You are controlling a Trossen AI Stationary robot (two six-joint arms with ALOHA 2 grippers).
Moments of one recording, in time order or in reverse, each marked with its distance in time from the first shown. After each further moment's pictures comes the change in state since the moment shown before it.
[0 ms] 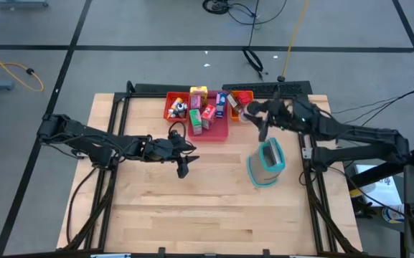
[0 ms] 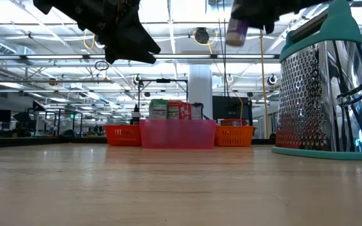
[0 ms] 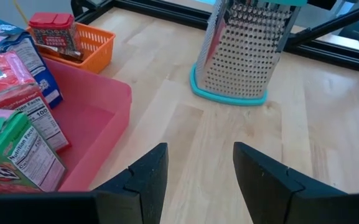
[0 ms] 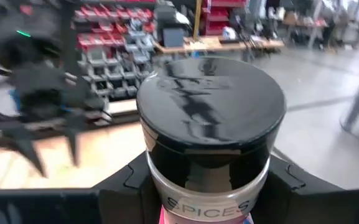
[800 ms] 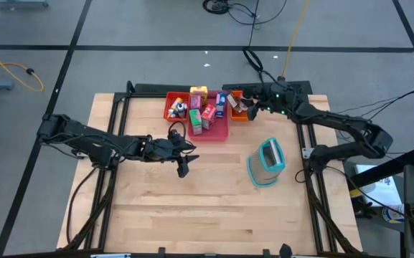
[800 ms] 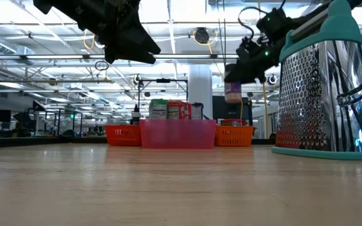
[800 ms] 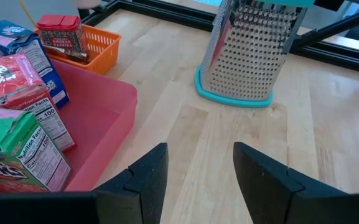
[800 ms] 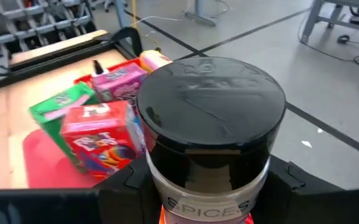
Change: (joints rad) left arm 0.000 0.000 0.000 0.000 -0.023 -0.001; right arm -0.459 0.352 -0.039 0.108 -0.255 0.031
